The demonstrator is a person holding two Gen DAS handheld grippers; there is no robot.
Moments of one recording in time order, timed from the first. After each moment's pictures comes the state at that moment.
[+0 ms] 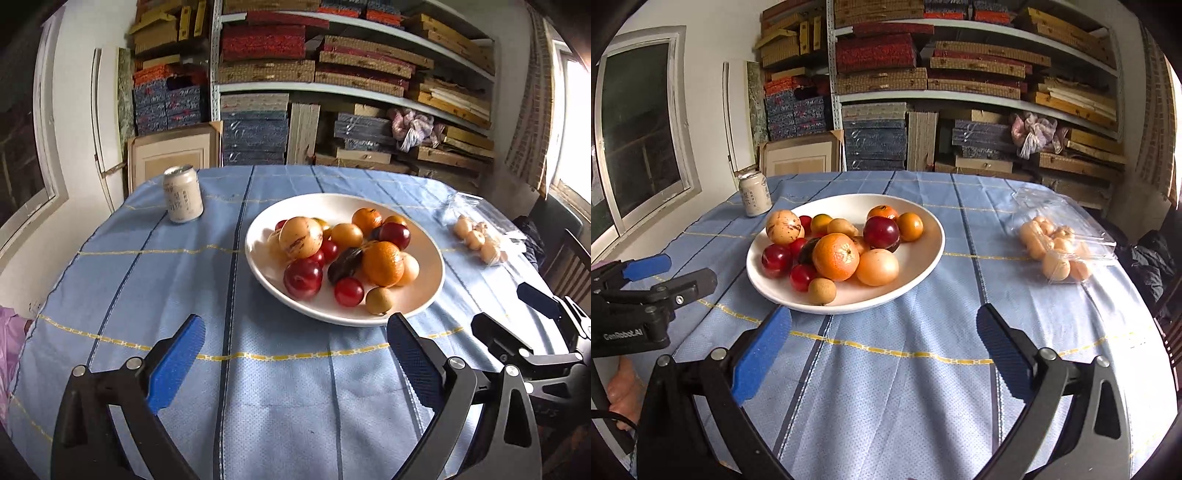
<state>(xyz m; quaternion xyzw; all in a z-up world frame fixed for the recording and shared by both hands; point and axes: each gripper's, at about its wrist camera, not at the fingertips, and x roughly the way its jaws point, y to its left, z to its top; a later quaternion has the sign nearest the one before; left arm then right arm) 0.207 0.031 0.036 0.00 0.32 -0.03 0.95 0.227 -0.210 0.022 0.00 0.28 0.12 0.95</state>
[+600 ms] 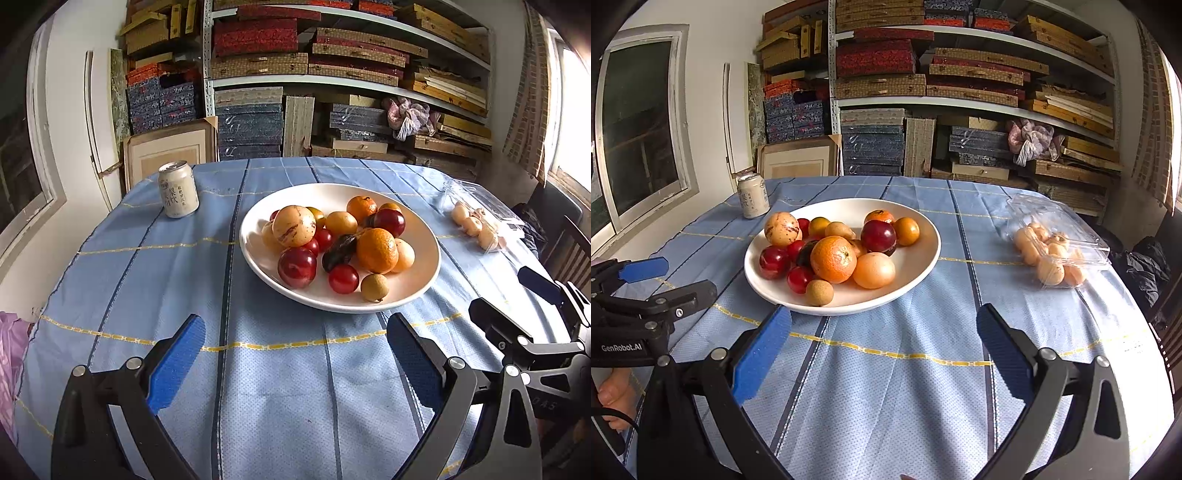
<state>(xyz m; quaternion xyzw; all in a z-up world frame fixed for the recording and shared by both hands) 0.210 0.024 0.033 0.01 0.34 -0.04 0.94 0.226 -0.208 0.023 -0.01 0.27 0.11 0.96</state>
